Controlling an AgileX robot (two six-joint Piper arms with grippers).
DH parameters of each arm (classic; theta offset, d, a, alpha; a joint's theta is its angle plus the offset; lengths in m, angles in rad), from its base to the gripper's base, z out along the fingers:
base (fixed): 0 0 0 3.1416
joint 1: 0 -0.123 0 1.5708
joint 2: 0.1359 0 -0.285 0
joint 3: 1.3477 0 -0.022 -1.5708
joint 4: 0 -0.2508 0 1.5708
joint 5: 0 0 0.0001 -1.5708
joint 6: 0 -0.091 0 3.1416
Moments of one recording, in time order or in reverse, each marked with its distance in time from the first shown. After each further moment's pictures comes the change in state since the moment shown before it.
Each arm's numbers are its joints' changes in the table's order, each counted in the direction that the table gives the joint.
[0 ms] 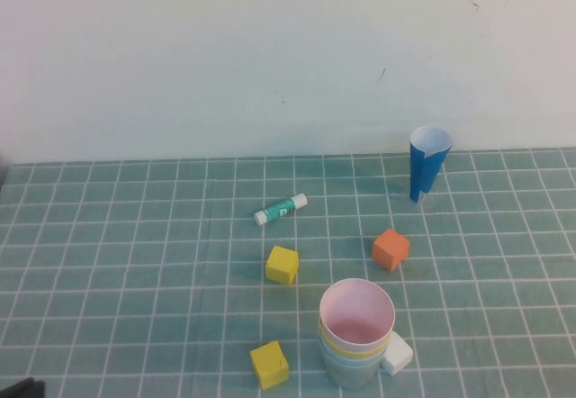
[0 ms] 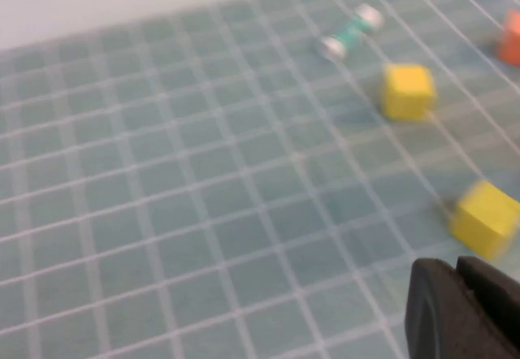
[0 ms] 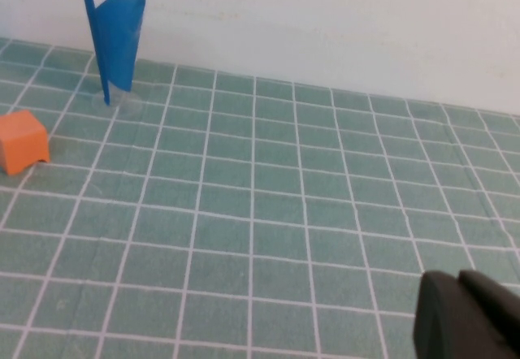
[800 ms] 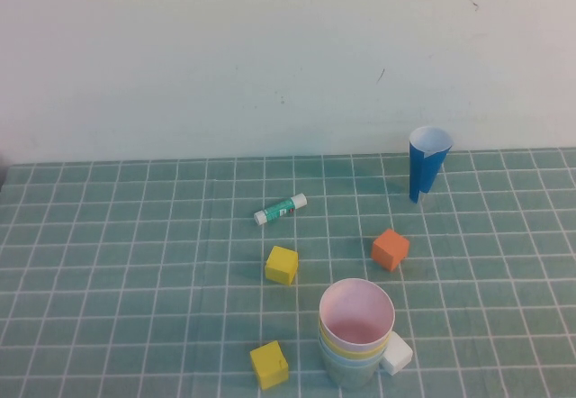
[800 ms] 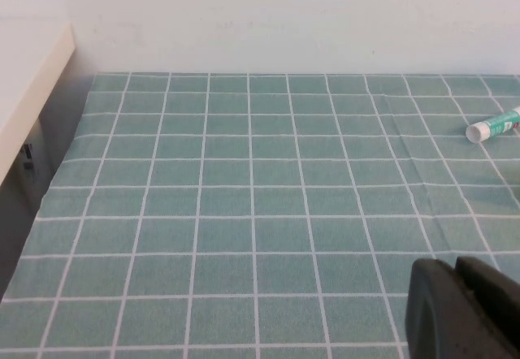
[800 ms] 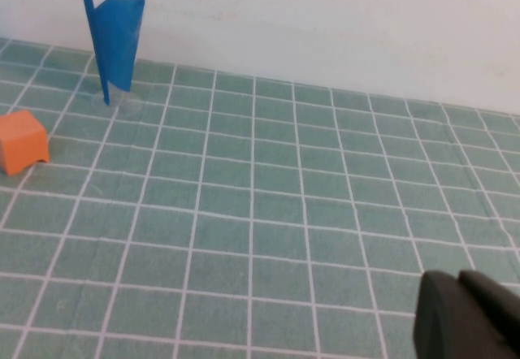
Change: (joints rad) right arm 0.000 0.000 0.000 0.000 0.000 0.000; left arm -0.296 -0.309 0.264 -0.009 -0.161 0.079
